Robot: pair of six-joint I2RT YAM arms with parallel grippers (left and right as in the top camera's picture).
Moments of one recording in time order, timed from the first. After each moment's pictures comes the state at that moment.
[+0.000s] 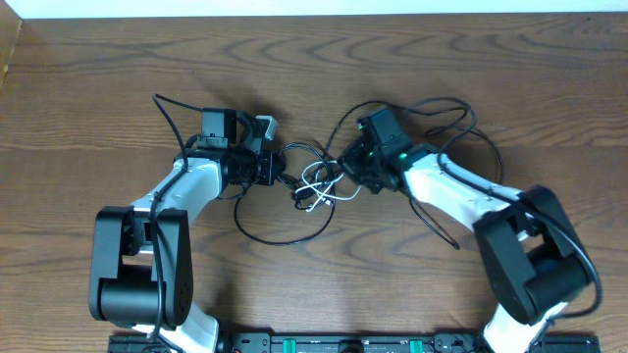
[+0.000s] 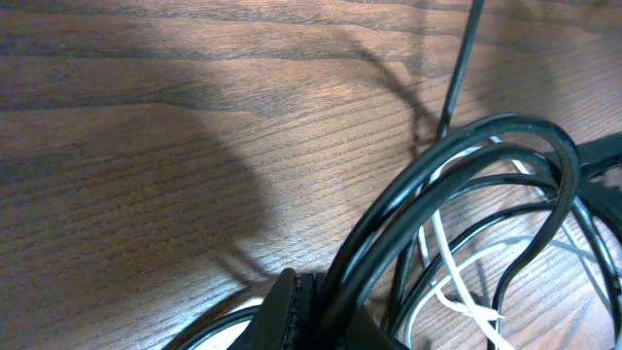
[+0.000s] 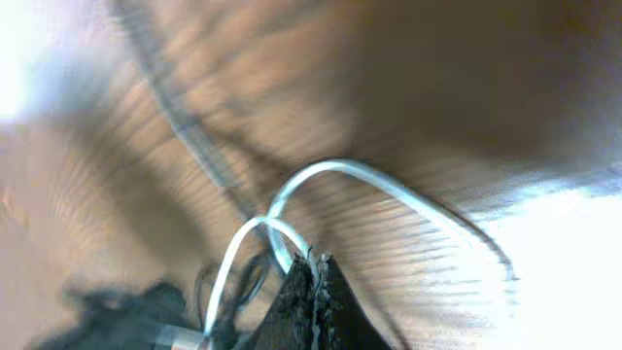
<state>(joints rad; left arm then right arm) -0.08 1.76 0.92 -0.30 0.54 0.03 0.52 1.87 1.09 -0.22 -0.29 1.26</state>
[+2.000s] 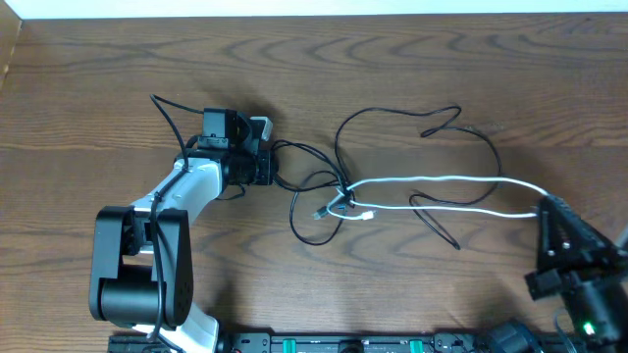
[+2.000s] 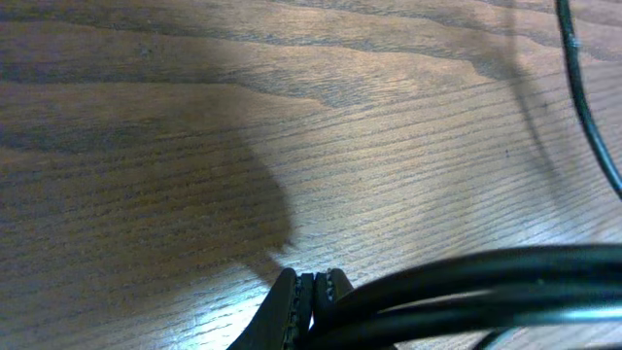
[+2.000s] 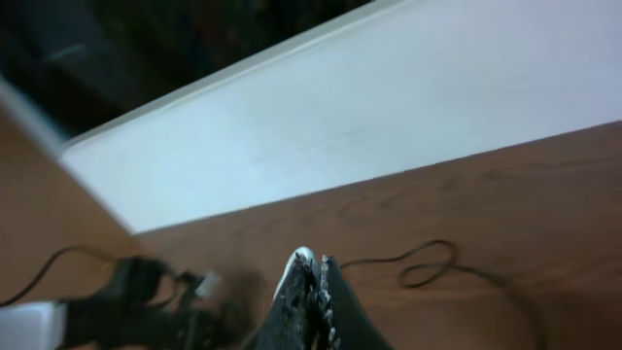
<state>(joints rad) -0.08 1.76 0.92 -0.31 0.43 -0.02 0.48 0.39 1.08 -0.79 0.24 0.47</state>
